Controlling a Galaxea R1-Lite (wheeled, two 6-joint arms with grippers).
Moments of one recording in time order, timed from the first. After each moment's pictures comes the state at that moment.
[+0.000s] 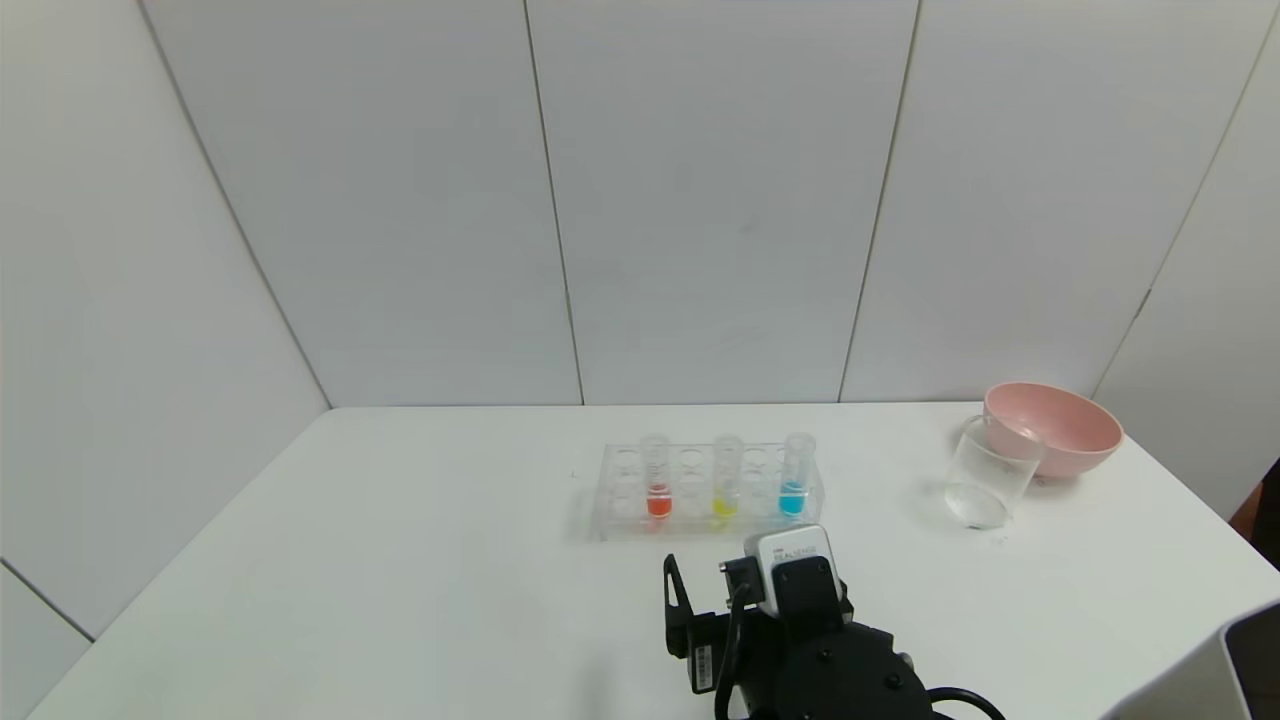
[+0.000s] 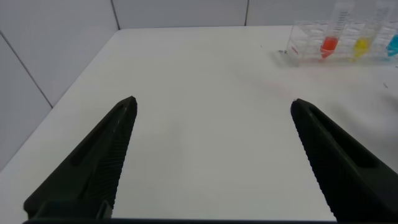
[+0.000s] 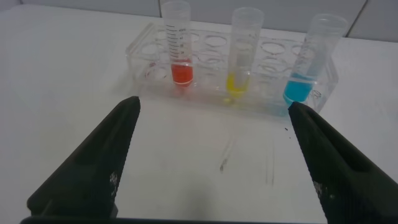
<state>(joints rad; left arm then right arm) 0.00 0.00 0.00 0.00 0.00 0.00 1.04 2.12 -0.64 -1.34 -0.83 0.13</state>
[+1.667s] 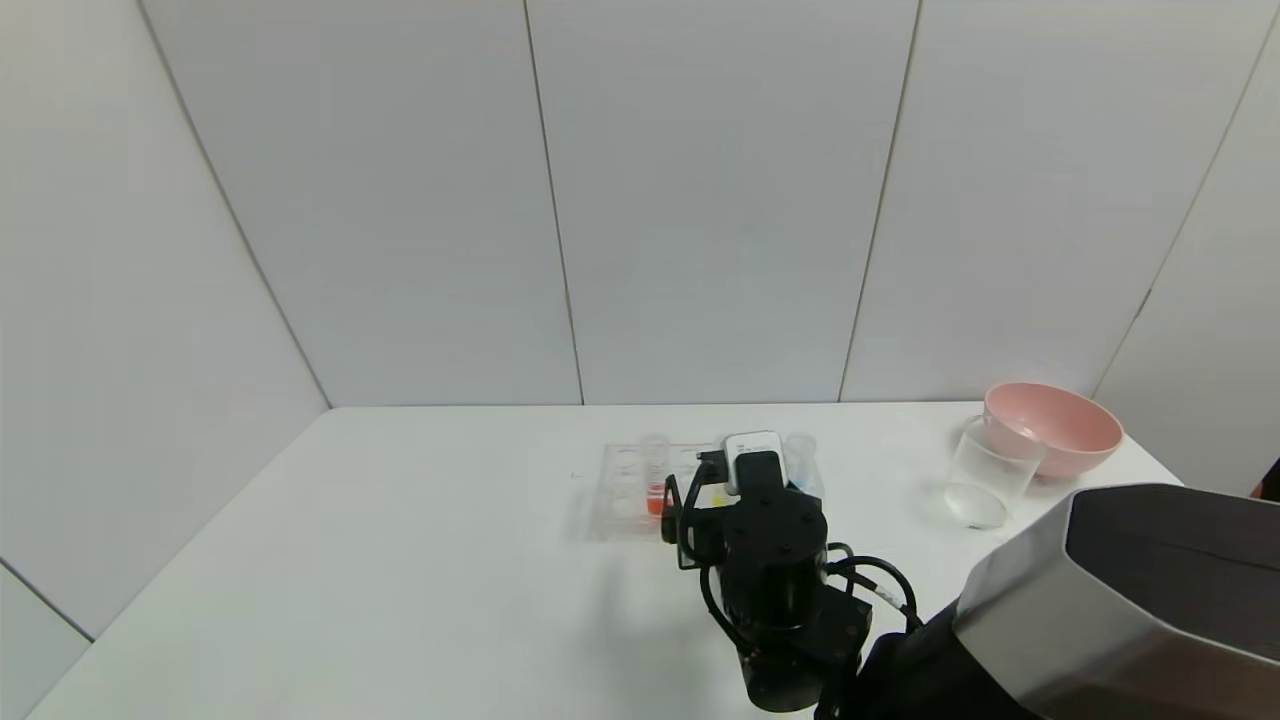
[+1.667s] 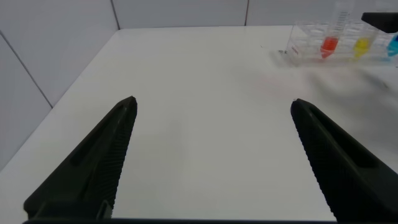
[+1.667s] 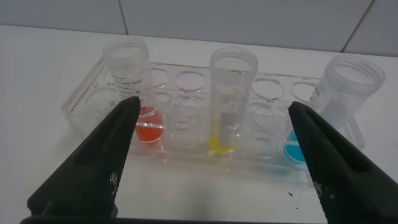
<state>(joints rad) 0.00 0.00 0.00 0.00 0.00 0.00 0.86 2.26 -0.97 -1.17 -0.74 0.11</state>
